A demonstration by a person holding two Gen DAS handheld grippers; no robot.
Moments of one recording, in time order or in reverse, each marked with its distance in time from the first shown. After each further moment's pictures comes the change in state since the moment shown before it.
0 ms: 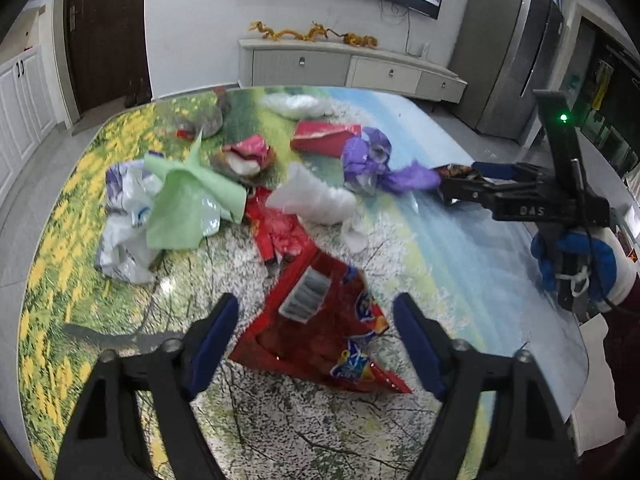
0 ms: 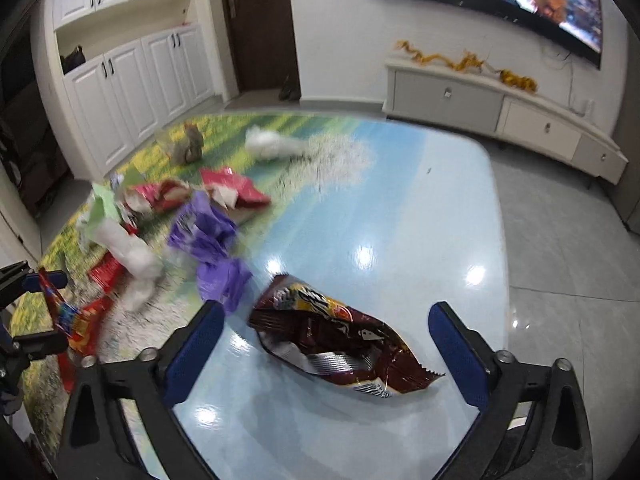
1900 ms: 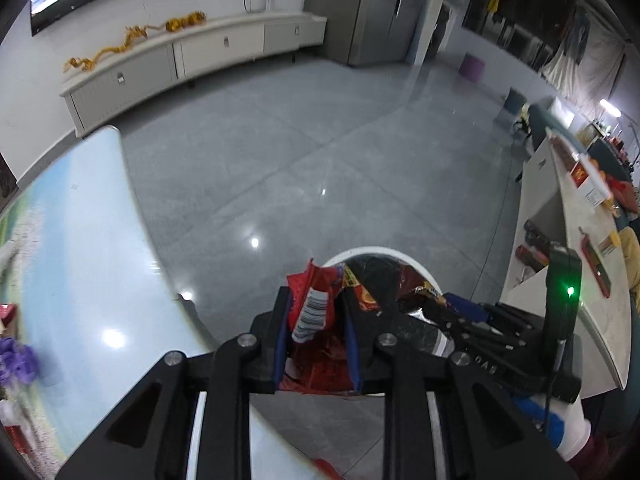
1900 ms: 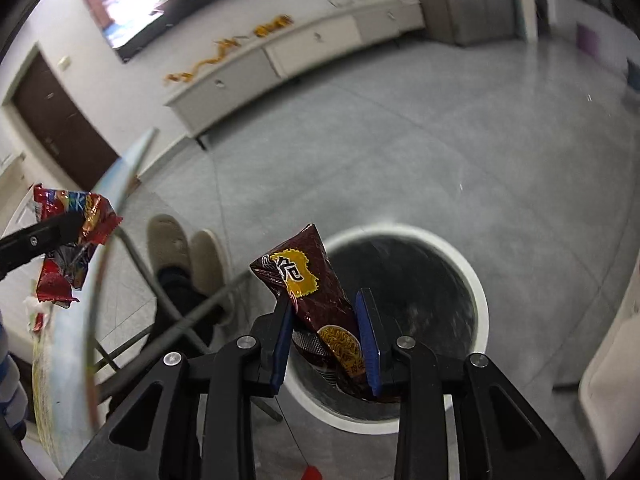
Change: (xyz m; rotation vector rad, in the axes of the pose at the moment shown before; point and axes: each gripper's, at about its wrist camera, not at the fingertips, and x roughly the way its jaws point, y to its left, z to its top) left arm 0.120 -0.350 0.093 0.379 0.168 -0.238; right arm -0.111 -0.127 -0.185 0.801 -0.056 -0.283
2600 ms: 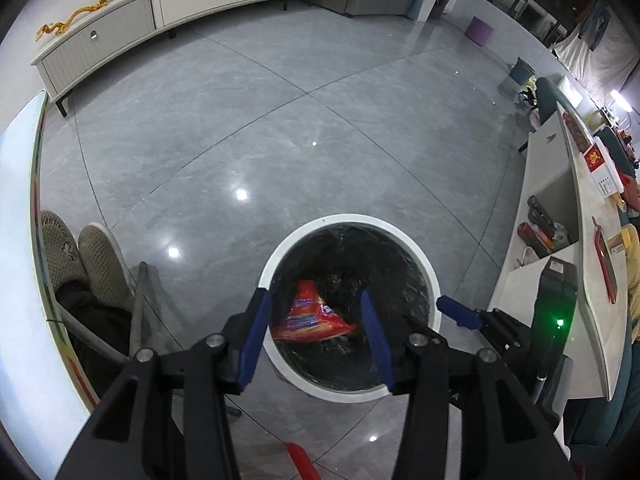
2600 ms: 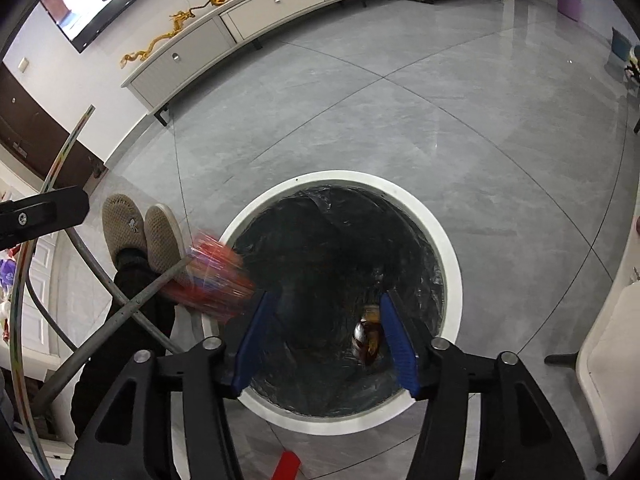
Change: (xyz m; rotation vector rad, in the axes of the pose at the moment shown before) left arm 0.077 -0.029 0.008 -0.019 0.174 -0.041; right arm 0.037 -0.062 -0.017 0.055 0.114 -0.071
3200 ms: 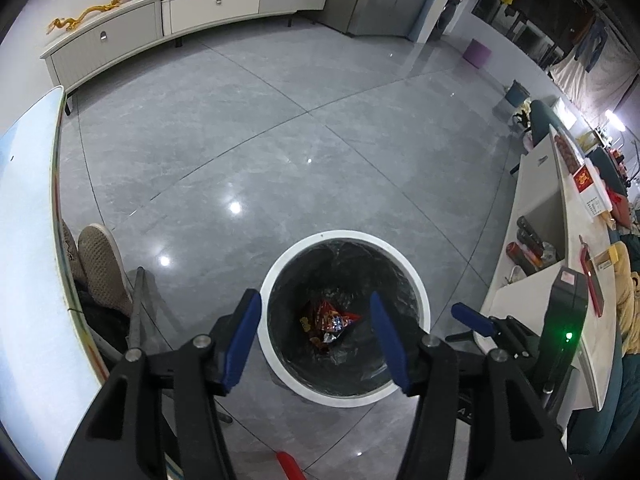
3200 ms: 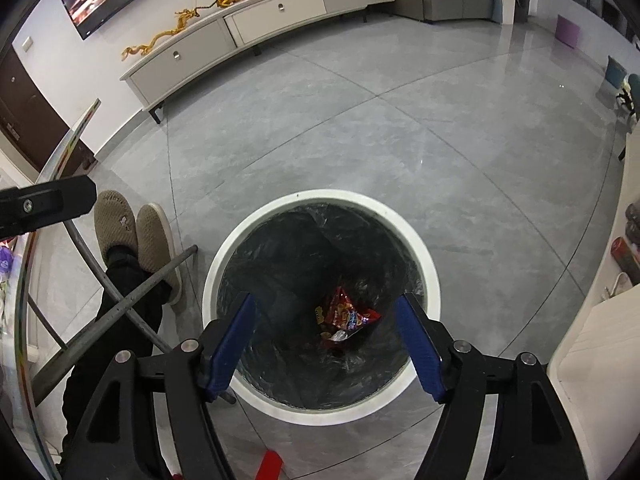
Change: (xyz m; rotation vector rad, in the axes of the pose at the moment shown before) left arm -0.023 0.012 -0.004 -0.045 -0.078 -0.044; right arm -0.026 0.052 -0.013 -0.036 -0.045 -0.090
